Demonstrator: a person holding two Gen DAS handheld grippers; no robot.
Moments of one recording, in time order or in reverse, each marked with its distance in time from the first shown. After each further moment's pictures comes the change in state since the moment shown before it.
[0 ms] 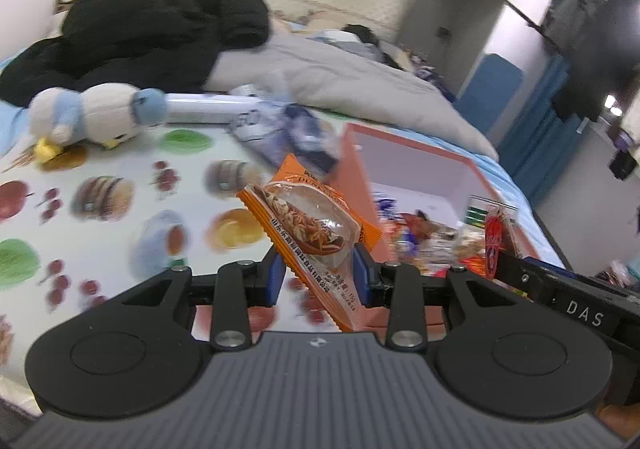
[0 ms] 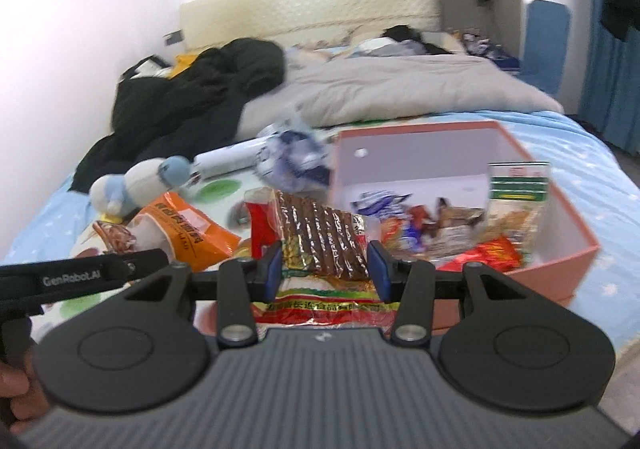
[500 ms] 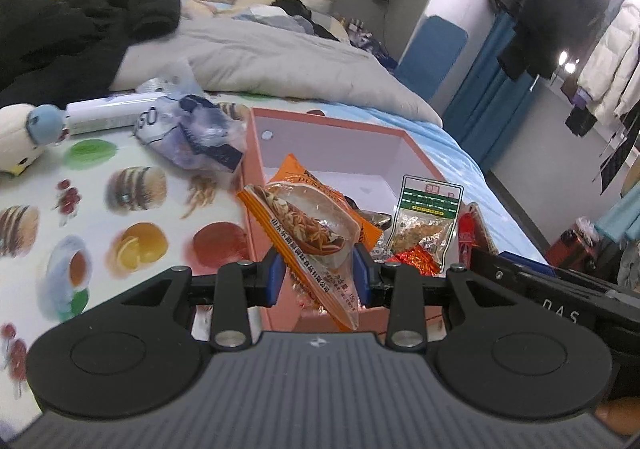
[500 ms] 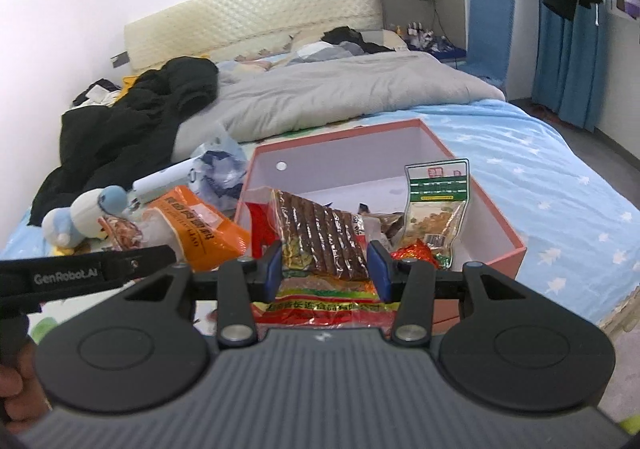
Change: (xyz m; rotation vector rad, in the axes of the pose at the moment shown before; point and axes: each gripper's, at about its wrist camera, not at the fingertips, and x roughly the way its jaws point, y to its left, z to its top) left arm 0.069 -0.075 0.024 0.110 0.091 -0.136; right arm 0.007 -0.071 0.013 0.096 -0.004 -0.108
